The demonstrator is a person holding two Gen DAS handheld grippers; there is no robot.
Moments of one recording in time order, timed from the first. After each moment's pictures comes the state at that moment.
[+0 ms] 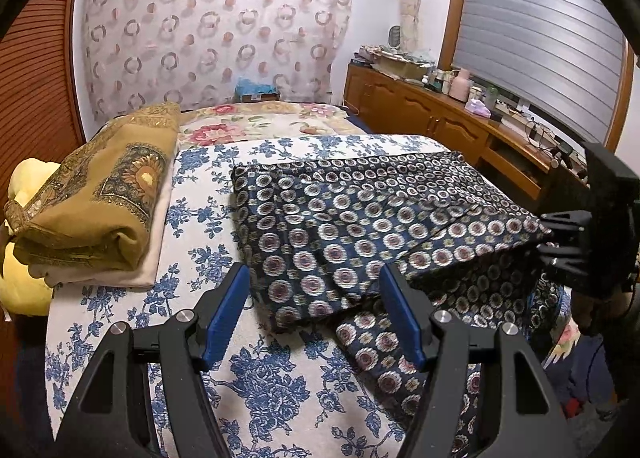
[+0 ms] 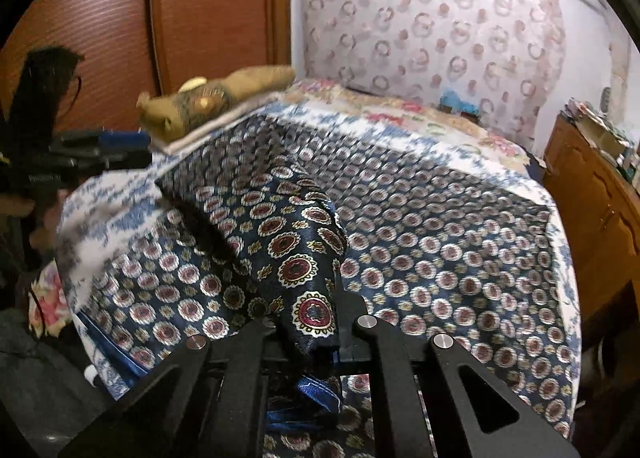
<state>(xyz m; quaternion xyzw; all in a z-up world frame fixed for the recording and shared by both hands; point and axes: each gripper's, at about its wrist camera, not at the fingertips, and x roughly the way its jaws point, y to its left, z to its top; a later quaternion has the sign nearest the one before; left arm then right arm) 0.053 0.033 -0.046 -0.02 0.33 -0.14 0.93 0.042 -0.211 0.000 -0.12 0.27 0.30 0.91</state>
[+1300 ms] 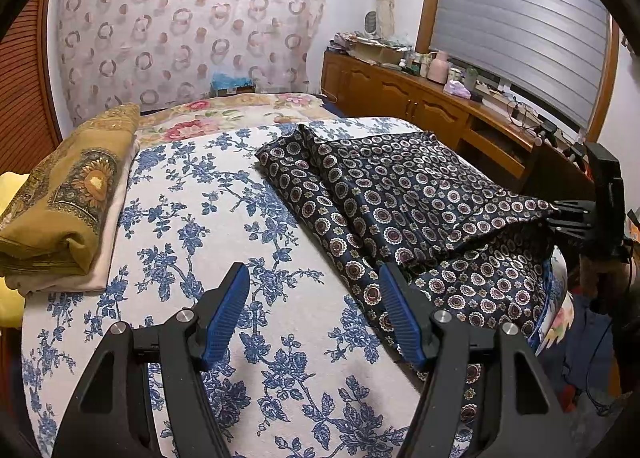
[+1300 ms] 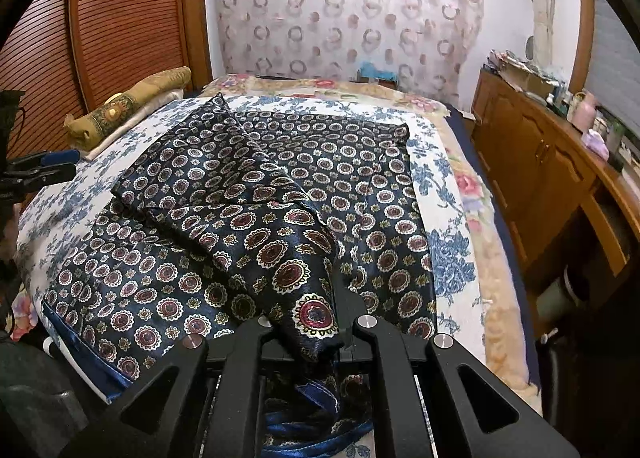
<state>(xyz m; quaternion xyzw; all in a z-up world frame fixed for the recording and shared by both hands) 0.055 -0.011 -0.050 0.00 0.35 -0.17 0.92 0.006 -0.309 0.000 -0.08 0.31 0.18 0.93</state>
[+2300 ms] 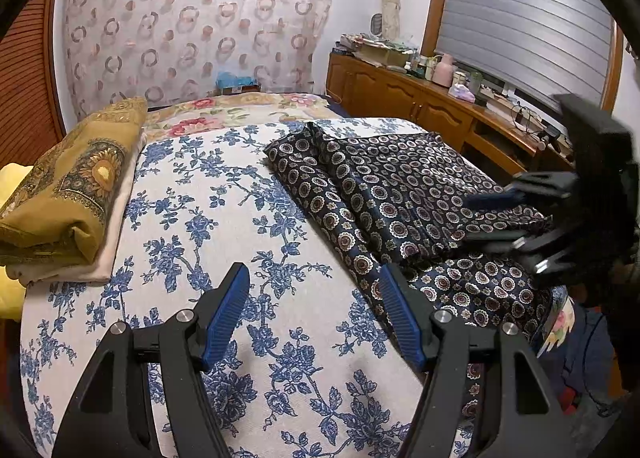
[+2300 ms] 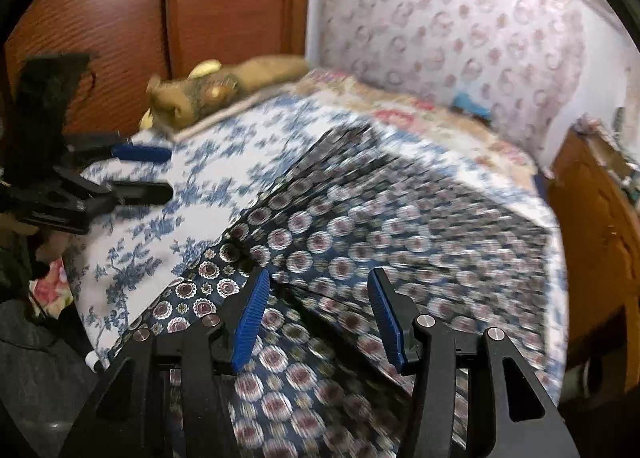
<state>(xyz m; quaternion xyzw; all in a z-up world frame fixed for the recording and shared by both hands) 0.051 -0.004 -0.053 -0.01 0.34 -0.16 0.92 0.029 -0.196 0.024 -0.17 0.29 0.33 0.88</state>
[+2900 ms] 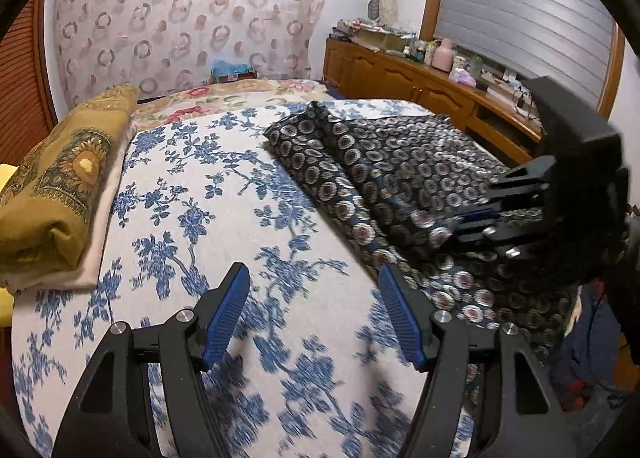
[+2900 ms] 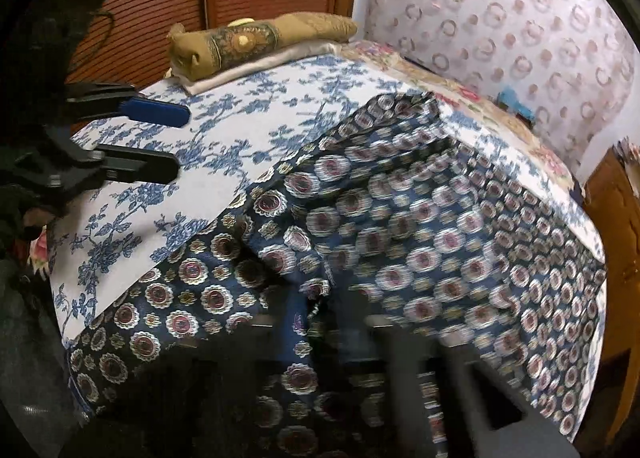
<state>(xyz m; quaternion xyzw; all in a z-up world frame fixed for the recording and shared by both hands) 0.076 -0.006 -0.072 0.00 0.37 -0.17 0.91 0.076 -0.165 -0.002 -0.23 0.32 0.38 0.84</state>
